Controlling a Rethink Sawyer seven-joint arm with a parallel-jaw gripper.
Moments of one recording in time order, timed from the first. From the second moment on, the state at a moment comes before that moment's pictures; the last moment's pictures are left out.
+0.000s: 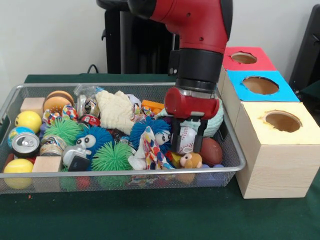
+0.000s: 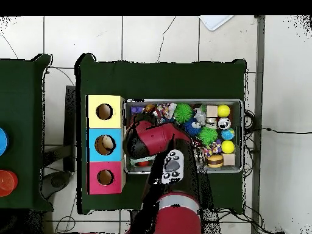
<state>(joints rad) -0.06 -0.45 -0.10 1.50 -0.44 0.01 1.57</state>
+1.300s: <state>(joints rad) -0.31 -0.39 0.13 1.47 -0.34 0.18 1.57</state>
